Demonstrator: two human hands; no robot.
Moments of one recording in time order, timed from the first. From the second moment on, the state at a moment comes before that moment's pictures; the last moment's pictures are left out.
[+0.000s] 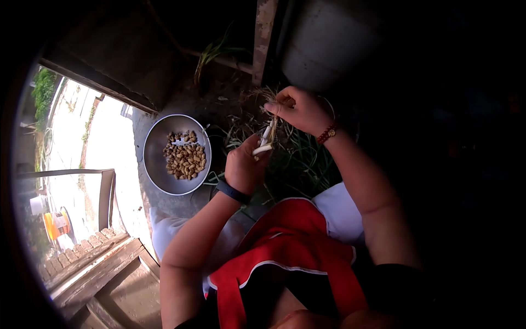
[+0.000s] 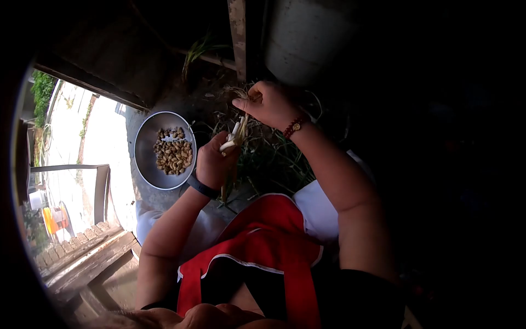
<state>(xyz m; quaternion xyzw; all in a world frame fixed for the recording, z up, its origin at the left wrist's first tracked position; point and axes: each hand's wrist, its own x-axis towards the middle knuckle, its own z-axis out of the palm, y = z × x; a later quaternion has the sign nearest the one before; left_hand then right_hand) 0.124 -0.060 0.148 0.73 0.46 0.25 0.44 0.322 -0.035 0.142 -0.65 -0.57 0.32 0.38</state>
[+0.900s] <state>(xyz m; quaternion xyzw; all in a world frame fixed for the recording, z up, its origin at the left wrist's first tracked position) 0.102 -0.034 0.130 0.66 0.42 0.16 0.60 0.341 -0.050 0.154 -0.53 -0.81 0.24 0.06</state>
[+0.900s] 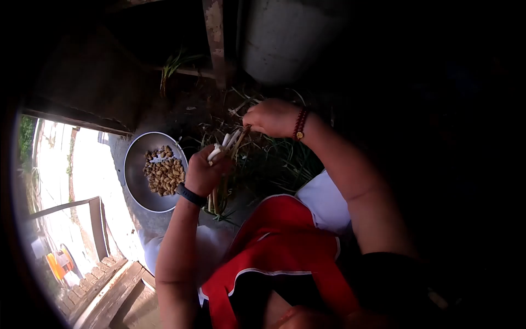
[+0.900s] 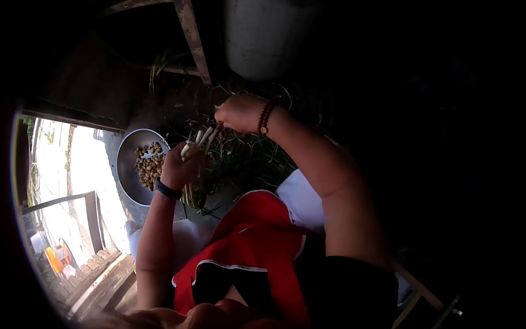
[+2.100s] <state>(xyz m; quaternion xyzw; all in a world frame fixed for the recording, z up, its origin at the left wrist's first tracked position) 0.122 -0.026 0.138 0.44 0.43 0.29 0.73 0.296 -0.050 0.131 -0.69 -0.59 0.26 0.33</state>
